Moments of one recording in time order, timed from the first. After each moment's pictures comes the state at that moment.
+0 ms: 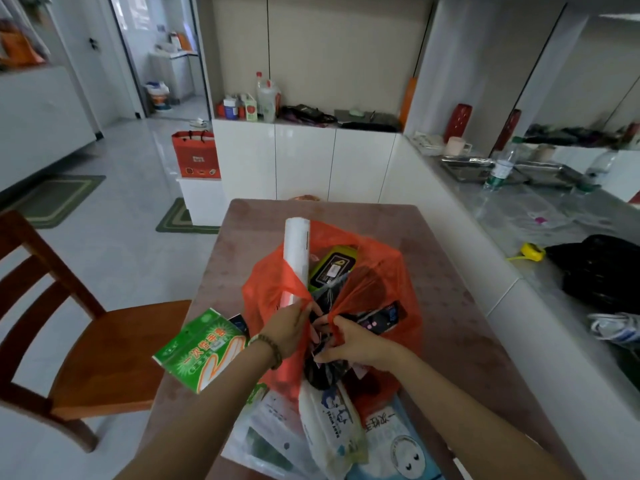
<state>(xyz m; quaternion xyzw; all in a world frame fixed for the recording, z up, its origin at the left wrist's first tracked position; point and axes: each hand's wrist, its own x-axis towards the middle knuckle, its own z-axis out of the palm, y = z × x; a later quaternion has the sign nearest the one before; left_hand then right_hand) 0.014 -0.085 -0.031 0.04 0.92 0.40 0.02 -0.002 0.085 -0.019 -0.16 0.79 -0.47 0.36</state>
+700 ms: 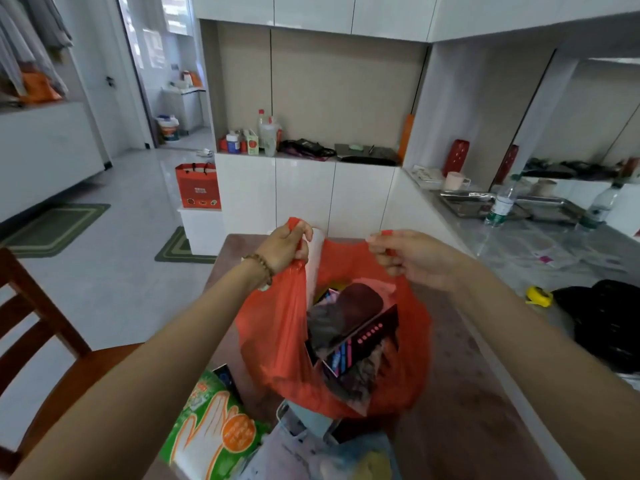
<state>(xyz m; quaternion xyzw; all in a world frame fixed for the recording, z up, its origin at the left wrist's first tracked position) -0.114 -0.094 0.125 0.06 0.80 0.60 -0.05 -0.117 0.128 0.165 -0.17 0.72 -0.62 0.25</state>
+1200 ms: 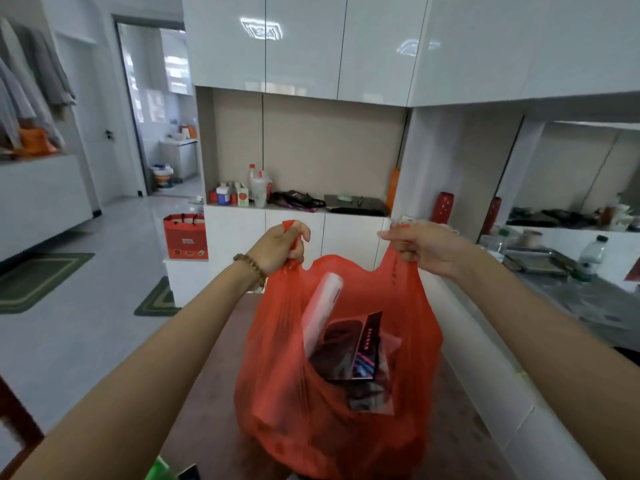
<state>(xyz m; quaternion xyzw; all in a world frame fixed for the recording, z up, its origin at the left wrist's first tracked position) -0.193 -0.097 0.214 0.12 0.80 0.58 -0.10 -0.225 0.149 0.252 -0.13 0.74 -0.65 0.14</state>
